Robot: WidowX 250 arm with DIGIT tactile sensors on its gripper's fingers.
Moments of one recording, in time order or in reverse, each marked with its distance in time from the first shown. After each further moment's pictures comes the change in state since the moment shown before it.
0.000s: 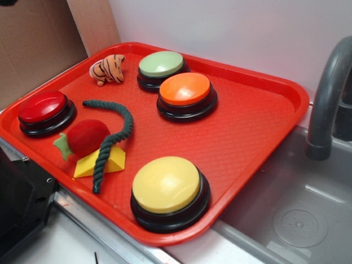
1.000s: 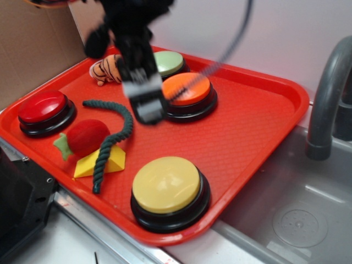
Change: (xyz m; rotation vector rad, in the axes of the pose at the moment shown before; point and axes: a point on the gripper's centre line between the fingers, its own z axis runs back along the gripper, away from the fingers) arm 0.032 -0.145 -0.109 0.007 -0.013 -0.766
